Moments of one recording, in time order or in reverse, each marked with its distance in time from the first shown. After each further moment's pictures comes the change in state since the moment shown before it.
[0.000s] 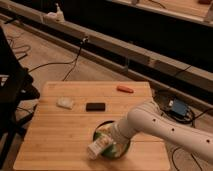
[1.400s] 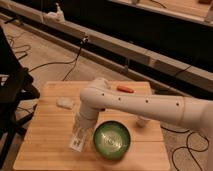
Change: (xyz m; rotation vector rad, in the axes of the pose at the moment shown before) arm -0.051 -0.087 0.032 -0.214 -0.022 -0.239
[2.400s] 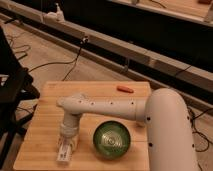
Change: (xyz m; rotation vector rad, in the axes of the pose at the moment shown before) arm -0.016 -0.073 0.158 -0.124 -0.249 -0.323
